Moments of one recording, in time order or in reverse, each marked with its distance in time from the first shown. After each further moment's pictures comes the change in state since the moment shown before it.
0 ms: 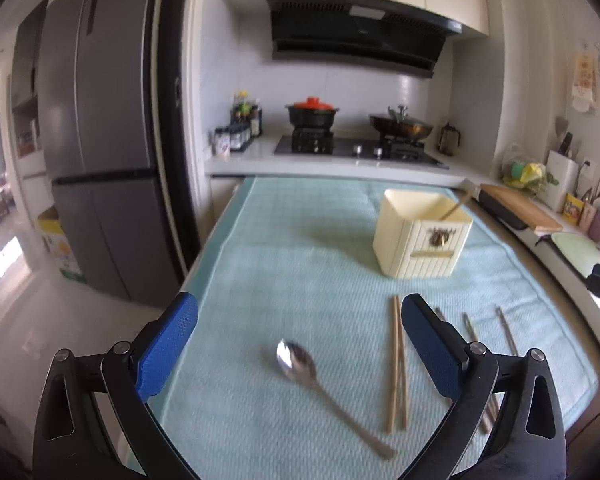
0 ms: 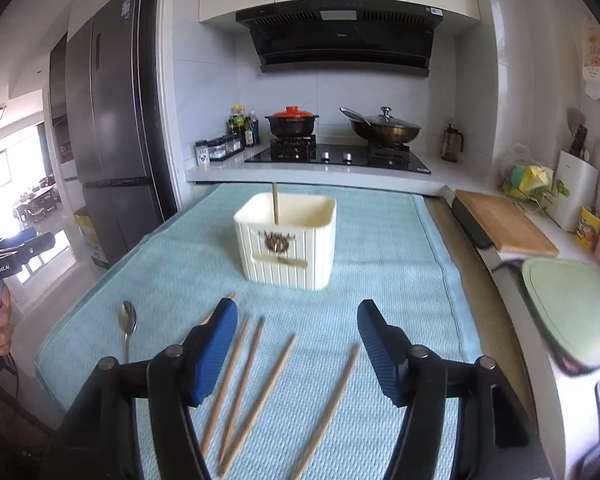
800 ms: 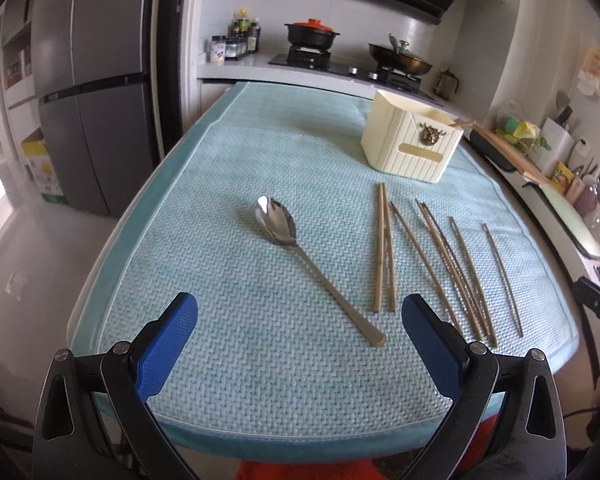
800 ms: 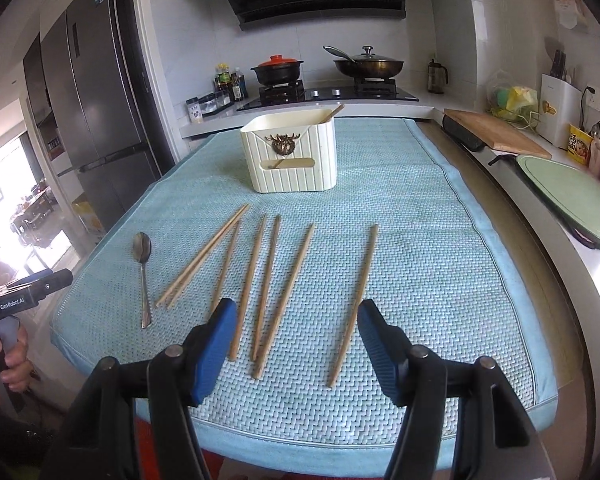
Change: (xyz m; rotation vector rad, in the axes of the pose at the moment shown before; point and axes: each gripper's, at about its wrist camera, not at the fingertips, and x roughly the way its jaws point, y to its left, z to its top) left arm 0.003 0.003 -0.084 -0.082 0.226 -0.066; right arm -0.016 0.015 -0.086 0.110 0.151 0.006
